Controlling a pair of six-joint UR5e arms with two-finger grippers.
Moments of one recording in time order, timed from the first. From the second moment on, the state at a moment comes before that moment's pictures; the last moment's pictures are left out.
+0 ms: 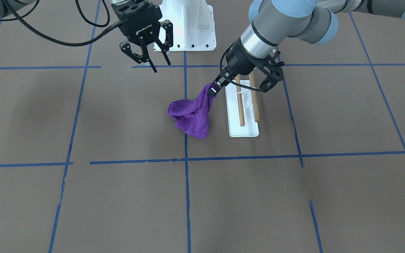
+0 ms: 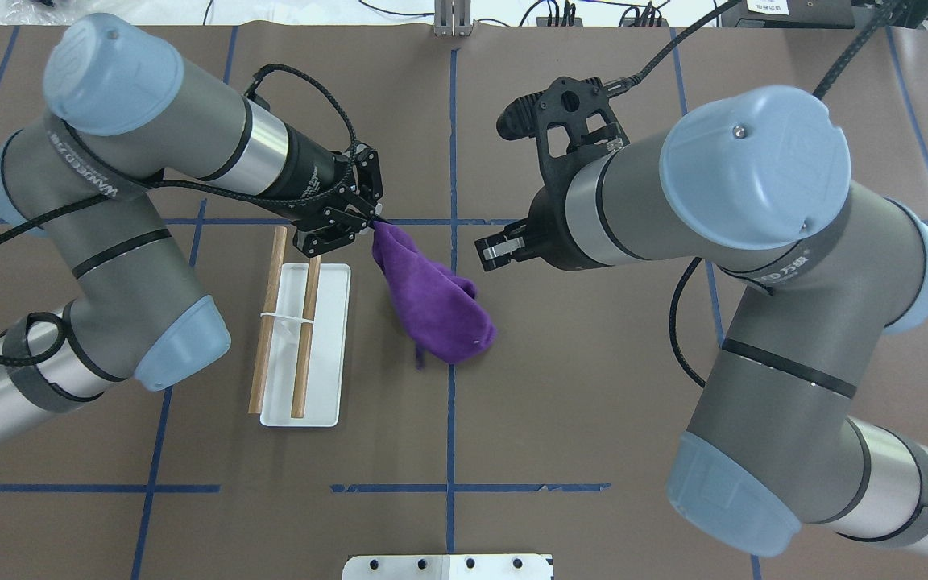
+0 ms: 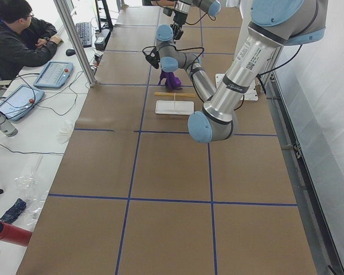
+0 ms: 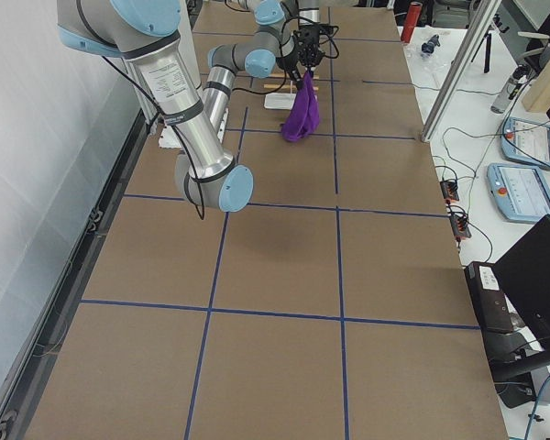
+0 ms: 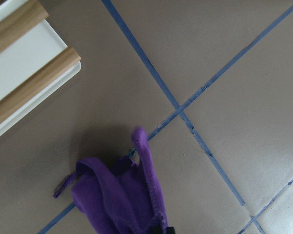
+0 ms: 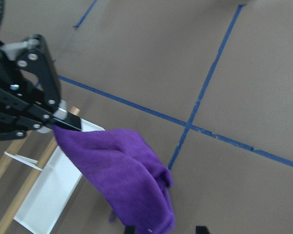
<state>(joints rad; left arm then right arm) -0.73 -2.15 -1.82 -1.97 -2.14 -2.15 0.59 -0.97 2.11 -1.64 1.82 0.87</state>
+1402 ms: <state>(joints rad) -0.83 -1.64 -1.96 -1.98 -2.14 -1.29 1.05 -1.19 1.95 -1.94 2.12 0.12</state>
